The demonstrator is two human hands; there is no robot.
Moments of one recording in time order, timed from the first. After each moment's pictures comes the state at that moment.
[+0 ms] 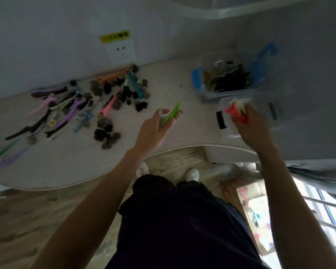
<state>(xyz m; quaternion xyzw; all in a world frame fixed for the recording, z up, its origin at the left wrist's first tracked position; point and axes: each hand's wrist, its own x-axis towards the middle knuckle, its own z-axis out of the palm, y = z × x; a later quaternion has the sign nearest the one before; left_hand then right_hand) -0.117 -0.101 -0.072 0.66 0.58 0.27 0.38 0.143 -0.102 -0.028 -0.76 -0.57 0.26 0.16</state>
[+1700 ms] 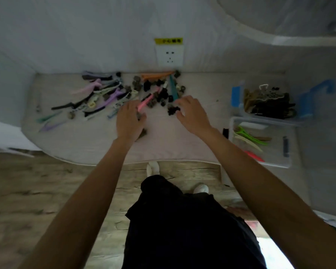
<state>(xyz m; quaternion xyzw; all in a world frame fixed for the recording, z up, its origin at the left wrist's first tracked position) -0.233 -0.089 -0.106 0.53 0.81 0.20 0.16 -0.038 -0.021 -0.091 -0.49 -0.81 0.31 0.12</state>
